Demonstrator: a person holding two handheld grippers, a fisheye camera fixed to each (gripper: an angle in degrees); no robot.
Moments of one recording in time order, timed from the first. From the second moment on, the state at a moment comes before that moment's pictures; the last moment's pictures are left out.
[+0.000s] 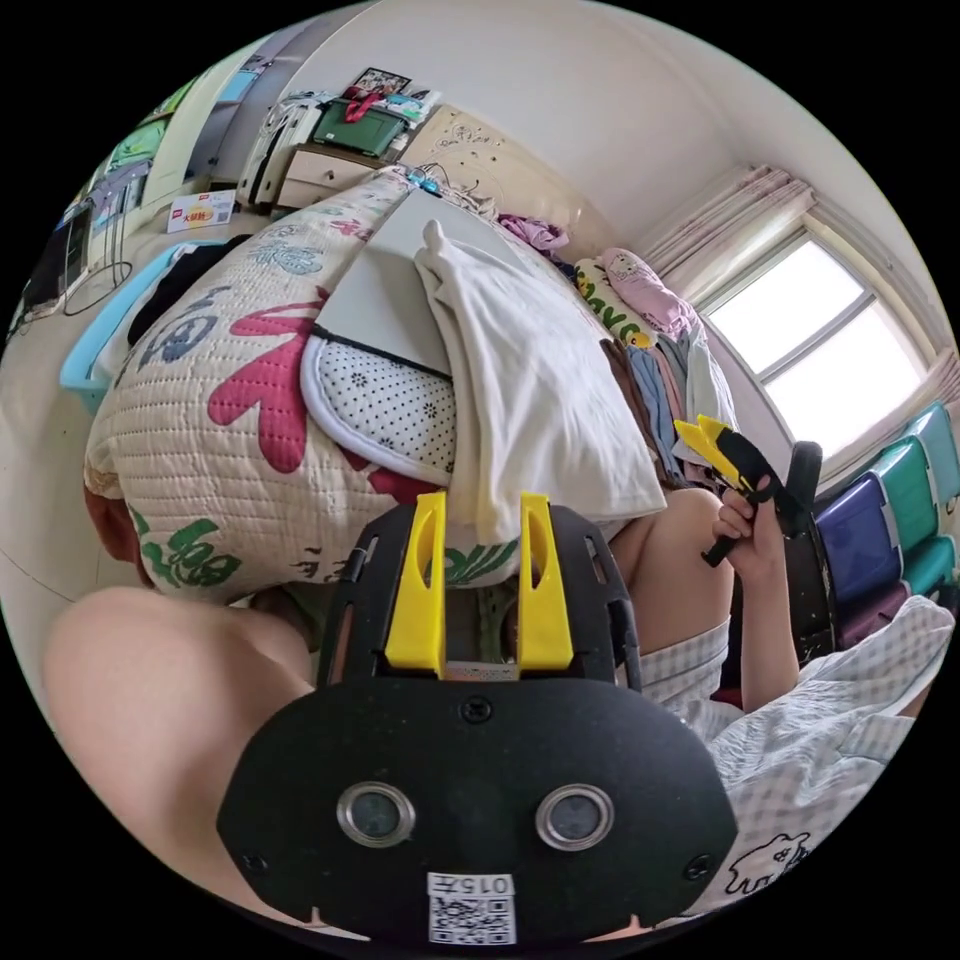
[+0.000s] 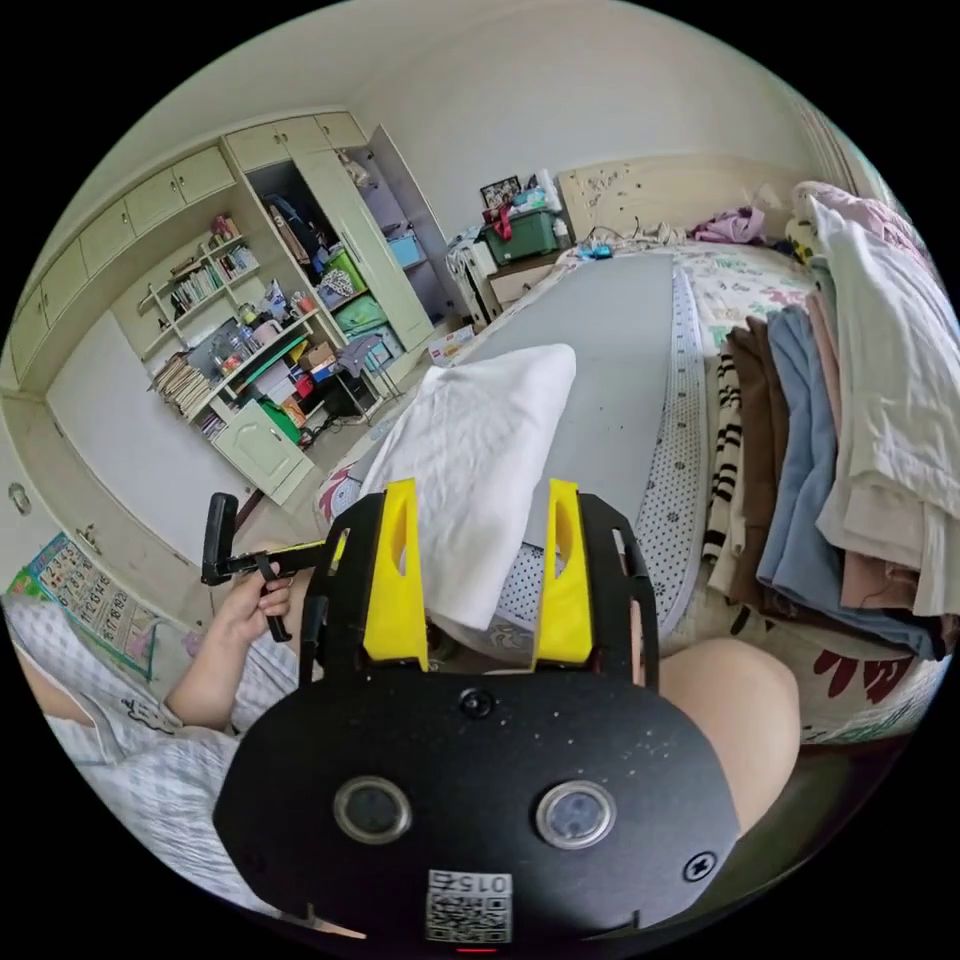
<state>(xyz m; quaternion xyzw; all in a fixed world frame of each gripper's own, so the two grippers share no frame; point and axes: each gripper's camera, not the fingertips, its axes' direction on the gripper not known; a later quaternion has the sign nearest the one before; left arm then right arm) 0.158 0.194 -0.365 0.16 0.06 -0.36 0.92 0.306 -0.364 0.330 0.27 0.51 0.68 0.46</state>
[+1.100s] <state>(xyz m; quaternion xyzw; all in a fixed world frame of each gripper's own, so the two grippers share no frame) -0.001 0.081 -0.397 0.23 0.02 -0.31 0.92 0.421 -0.485 0.202 0.34 0.49 0.67 0.45</state>
